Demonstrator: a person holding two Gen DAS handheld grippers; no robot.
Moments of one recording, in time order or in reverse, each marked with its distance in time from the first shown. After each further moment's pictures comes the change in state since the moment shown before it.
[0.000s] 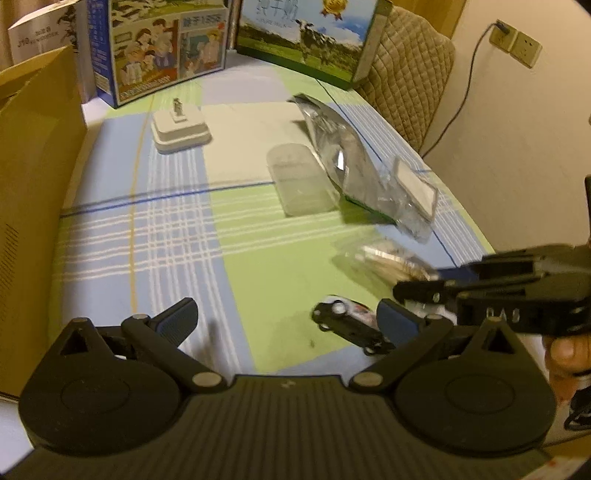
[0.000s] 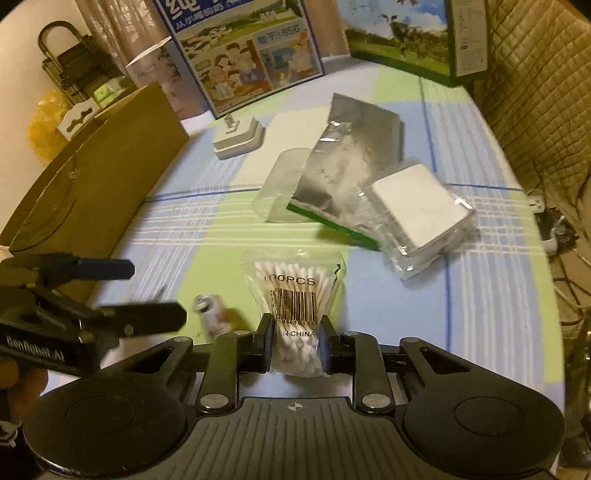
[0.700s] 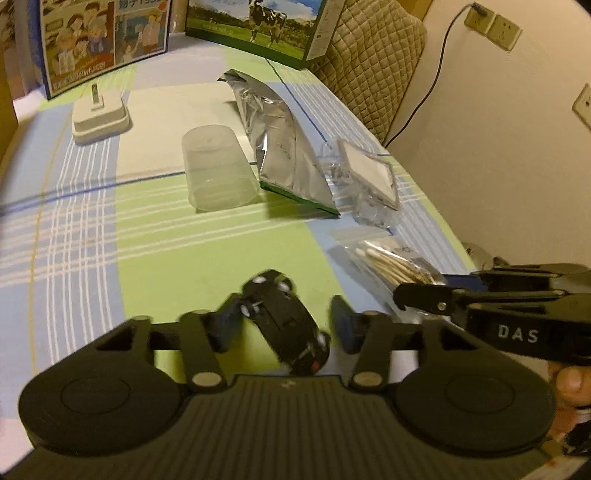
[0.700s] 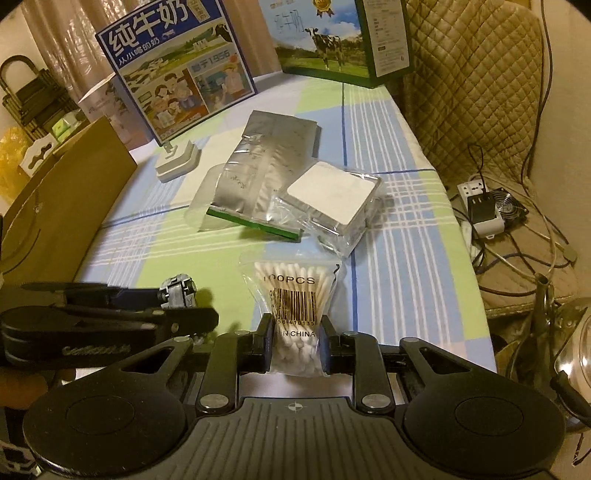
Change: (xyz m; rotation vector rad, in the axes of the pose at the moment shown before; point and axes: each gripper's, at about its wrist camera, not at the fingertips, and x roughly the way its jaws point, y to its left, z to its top) left arm 0.045 -0.046 0.009 0.024 0.036 -0.081; right arm -0.029 -0.032 -0.021 0.104 -0.054 -0.082
